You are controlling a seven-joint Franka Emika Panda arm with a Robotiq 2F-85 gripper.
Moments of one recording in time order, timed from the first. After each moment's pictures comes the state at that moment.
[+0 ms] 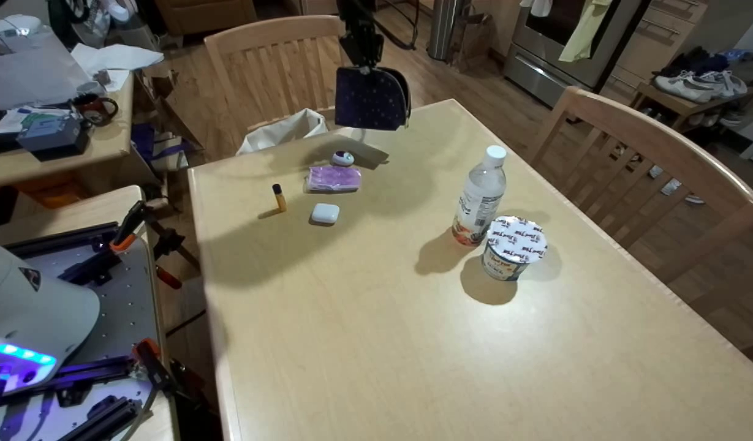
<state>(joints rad) 0.32 0.77 0.12 -1.23 -0.54 1.68 -1.54</state>
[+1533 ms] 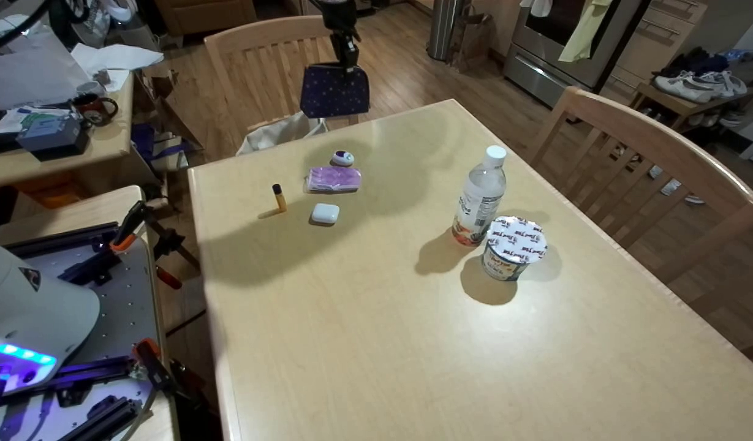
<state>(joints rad) 0.26 0.85 0.28 -1.25 -0.34 2.08 -2.44</state>
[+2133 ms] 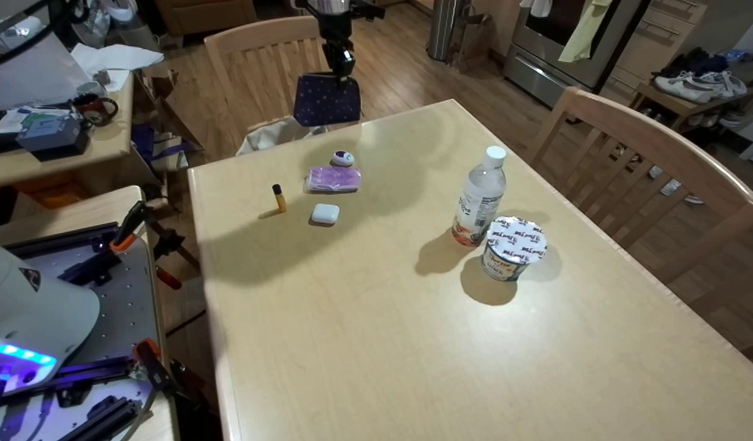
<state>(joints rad) 0.26 0.89 0.30 -1.23 -0.31 2.06 -2.56</state>
